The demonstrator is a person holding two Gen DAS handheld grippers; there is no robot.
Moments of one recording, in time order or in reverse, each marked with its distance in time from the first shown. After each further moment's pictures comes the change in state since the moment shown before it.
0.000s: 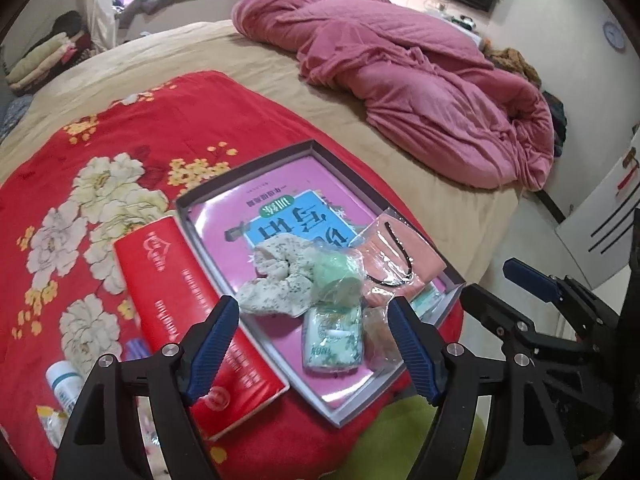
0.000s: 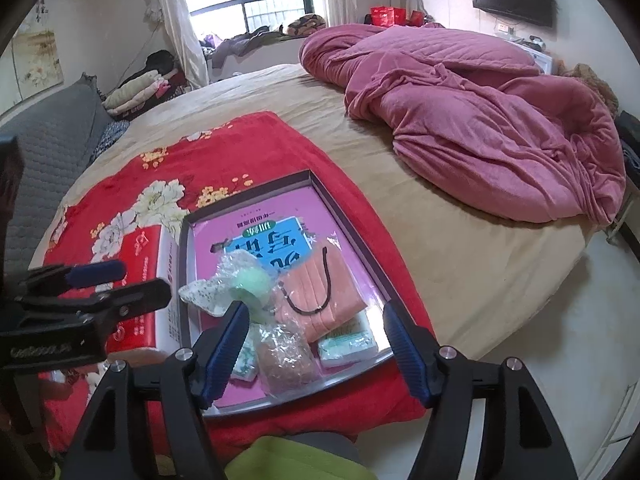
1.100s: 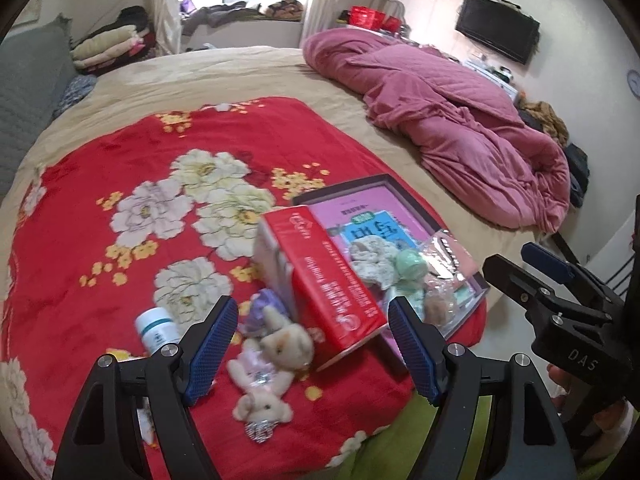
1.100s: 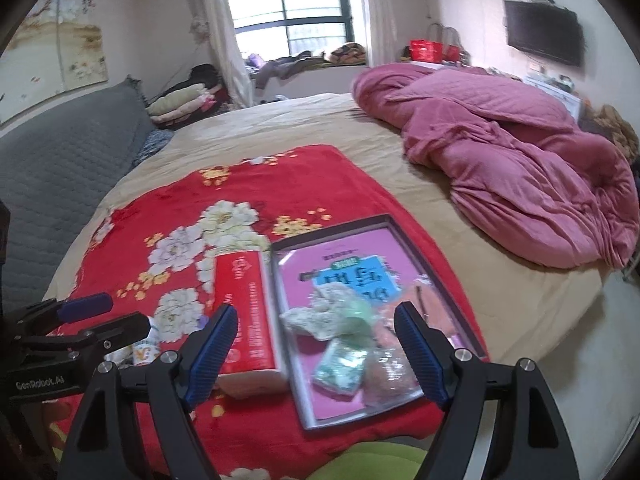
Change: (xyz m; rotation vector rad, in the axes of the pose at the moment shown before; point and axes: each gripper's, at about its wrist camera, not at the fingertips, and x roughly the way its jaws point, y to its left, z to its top) left arm -0.111 0.091 -0.058 -0.145 -0.126 0.104; right arm -0.053 0.106 0.009 -0.109 -0.103 0.087
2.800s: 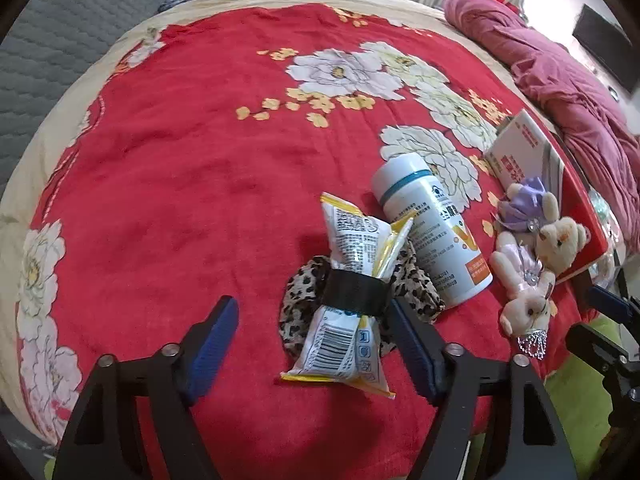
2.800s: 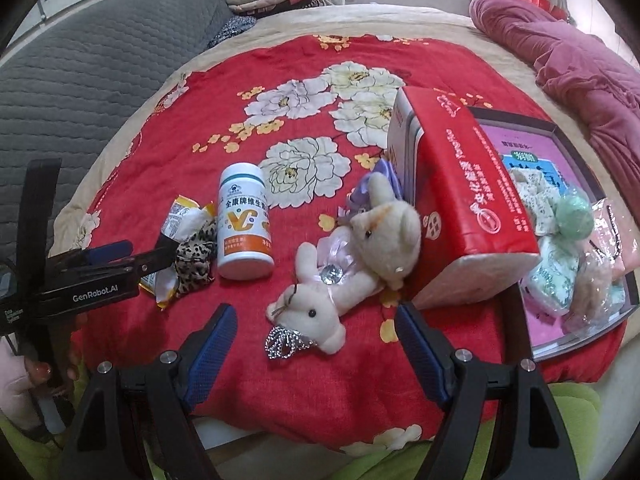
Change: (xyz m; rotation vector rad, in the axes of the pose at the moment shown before) left arm 0.051 0.203 -0.122 -0.235 0.183 0.239; right arm 0.097 0.153 -0.101 -0.181 0.352 0.220
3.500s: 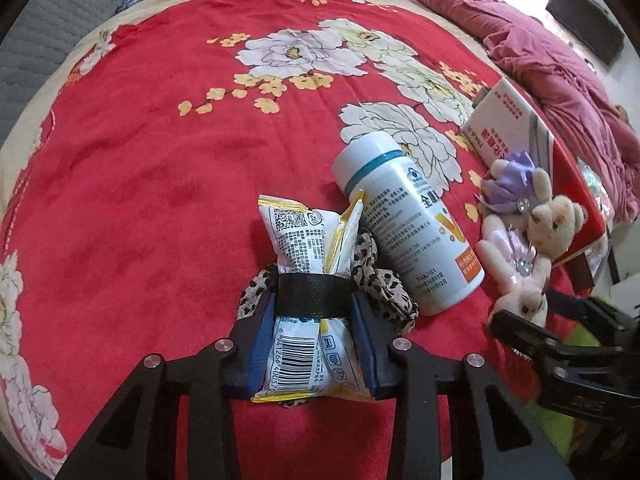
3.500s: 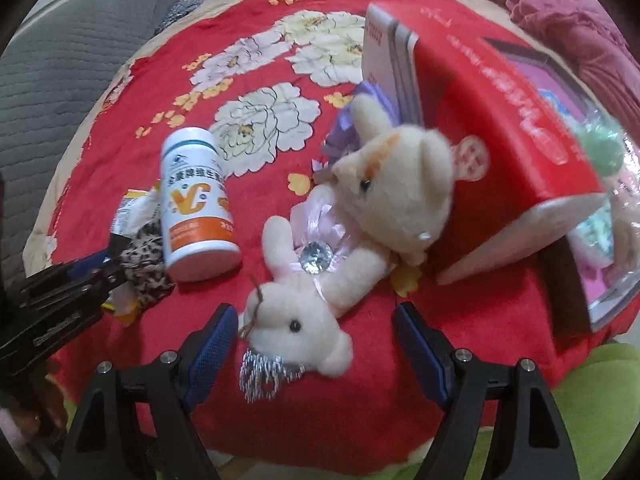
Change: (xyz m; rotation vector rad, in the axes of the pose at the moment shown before) left arm 0.028 -0.016 0.011 0.073 0.052 -0.082; right arm 0.068 -0.007 -0.001 0.175 0.119 -0.066
